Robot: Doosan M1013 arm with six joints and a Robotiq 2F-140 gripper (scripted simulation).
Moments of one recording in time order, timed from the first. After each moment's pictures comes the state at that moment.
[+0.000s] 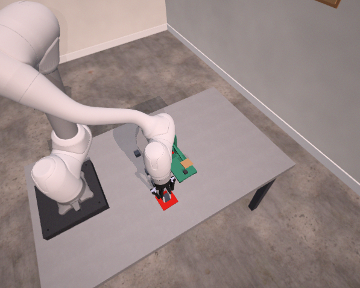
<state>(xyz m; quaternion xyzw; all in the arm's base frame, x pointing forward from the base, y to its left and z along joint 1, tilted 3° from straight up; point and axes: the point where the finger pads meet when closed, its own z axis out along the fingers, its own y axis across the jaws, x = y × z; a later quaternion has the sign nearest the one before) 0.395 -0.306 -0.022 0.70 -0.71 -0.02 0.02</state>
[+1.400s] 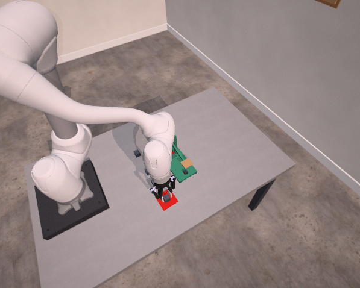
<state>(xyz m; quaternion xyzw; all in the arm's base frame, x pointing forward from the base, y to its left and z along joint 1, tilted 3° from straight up) 0.395 -0.306 -0.015 0.70 -0.71 -0.02 0.02</state>
